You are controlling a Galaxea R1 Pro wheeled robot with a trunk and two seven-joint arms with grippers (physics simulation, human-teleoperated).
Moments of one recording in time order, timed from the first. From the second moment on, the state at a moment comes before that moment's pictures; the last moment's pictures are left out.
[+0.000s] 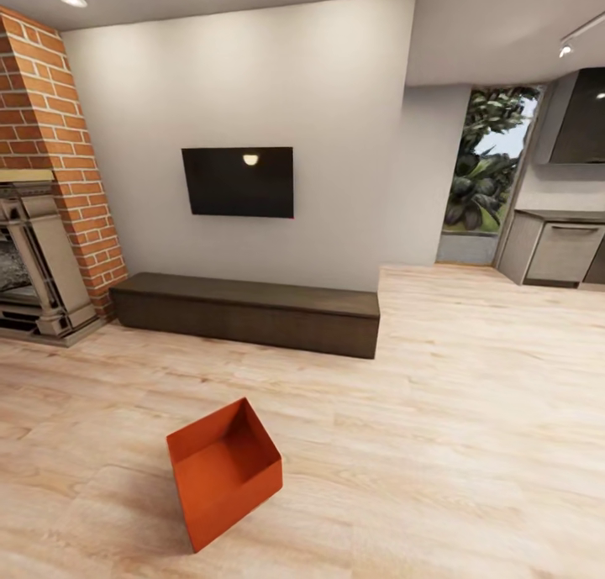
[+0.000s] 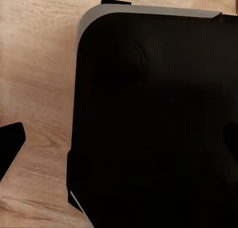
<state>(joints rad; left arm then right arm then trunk) 0.00 0.01 0.01 -0.04 0.11 -0.03 -0.01 -0.13 0.03 0.71 0.02 -0.47 -0.08 -0.05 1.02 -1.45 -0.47</state>
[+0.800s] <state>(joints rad) 0.00 0.01 0.01 -0.04 0.11 -0.03 -0.01 -0.13 0.03 0.71 0.02 -0.48 -0.08 -0.05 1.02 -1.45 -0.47</state>
